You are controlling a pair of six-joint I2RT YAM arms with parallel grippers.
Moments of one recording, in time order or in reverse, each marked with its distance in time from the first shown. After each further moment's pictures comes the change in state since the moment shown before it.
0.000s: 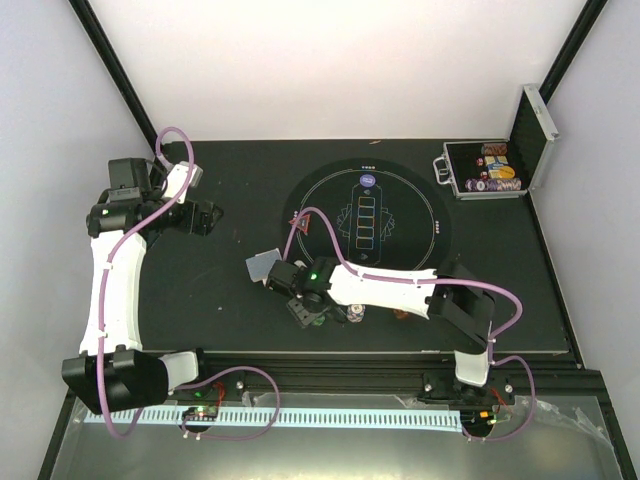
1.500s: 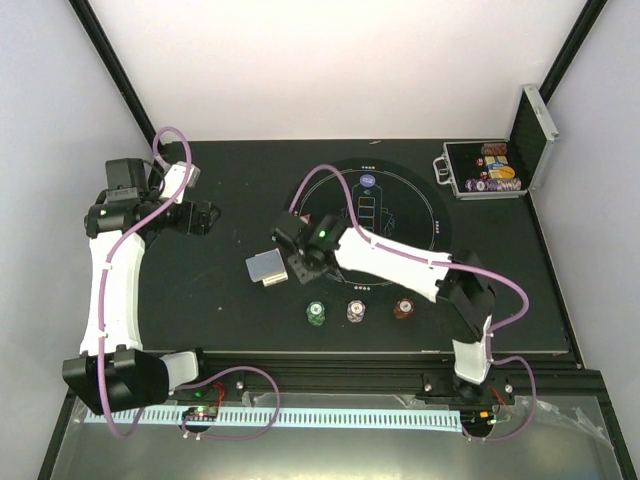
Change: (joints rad) left arm 0.015 0.000 0.000 -0.001 0.001 0.003; right arm -0.123 0.010 0.206 -0.088 0.035 -0.064
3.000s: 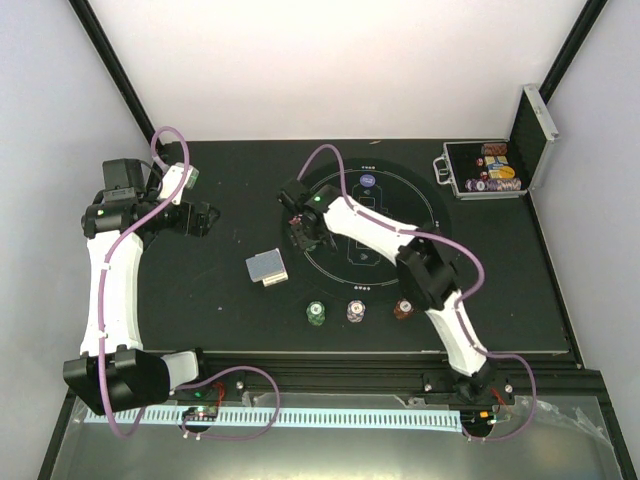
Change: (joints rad) left arm 0.020 0.000 0.010 -0.030 0.019 0.018; right arm -0.238 0.404 0.383 0.009 -0.053 -0.124
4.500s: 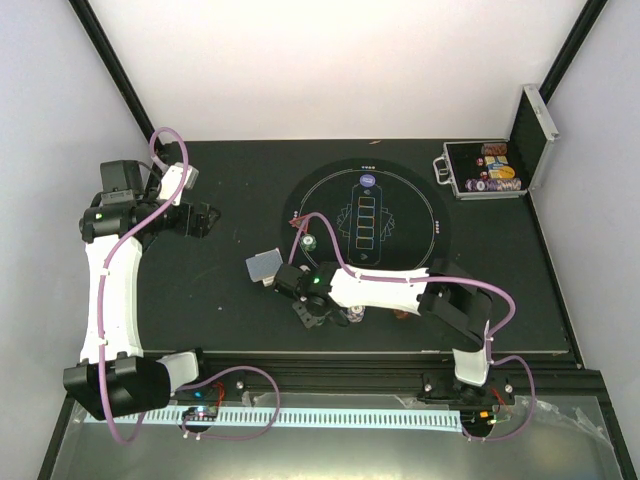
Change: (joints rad) left arm 0.000 -0.026 0.001 -0.006 0.028 0.000; right arm 0.338 -0.394 -0.689 0.192 -0.021 0.210
